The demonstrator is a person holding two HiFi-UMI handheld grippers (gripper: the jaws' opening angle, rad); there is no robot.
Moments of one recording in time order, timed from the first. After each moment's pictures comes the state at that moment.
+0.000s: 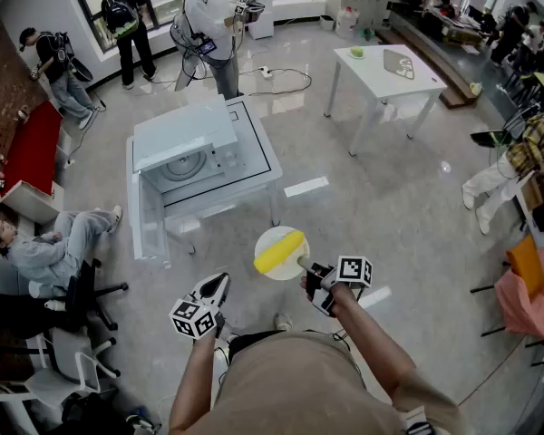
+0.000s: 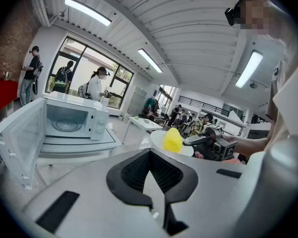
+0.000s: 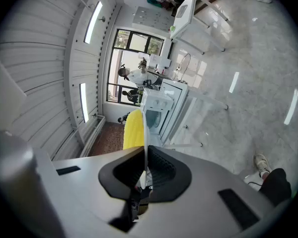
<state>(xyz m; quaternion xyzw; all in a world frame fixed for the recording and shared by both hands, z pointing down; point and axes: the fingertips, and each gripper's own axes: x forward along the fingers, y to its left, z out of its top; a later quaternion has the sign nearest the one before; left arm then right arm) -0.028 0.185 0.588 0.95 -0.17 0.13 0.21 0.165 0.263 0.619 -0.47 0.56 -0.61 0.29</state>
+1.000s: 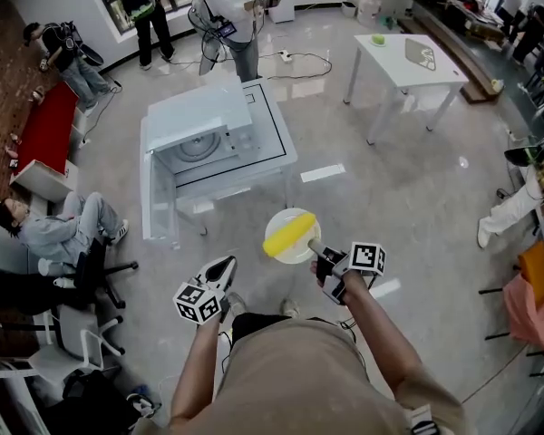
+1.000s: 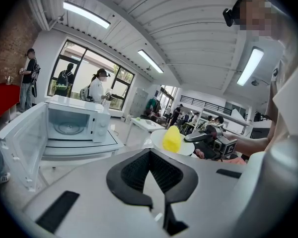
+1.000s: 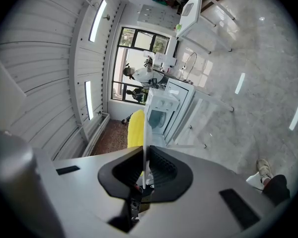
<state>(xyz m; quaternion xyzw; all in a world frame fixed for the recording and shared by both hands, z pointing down) -0.019 0.186 0.579 0.95 -0.18 0.13 0.20 0.181 0.258 0.601 -0.46 0.59 -0.60 0.28</state>
